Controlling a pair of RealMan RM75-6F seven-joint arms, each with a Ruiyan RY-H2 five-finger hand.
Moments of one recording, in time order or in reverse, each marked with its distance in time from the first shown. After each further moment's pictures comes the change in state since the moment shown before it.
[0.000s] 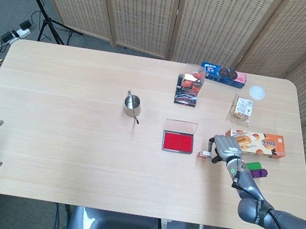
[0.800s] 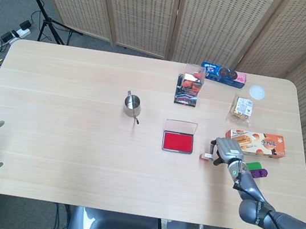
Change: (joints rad) left arm 0.000 -0.002 0.002 -0.003 0.000 0.002 0.005; right arm -0.036 -0.039 0.001 0.073 -0.058 -0.027 0.045
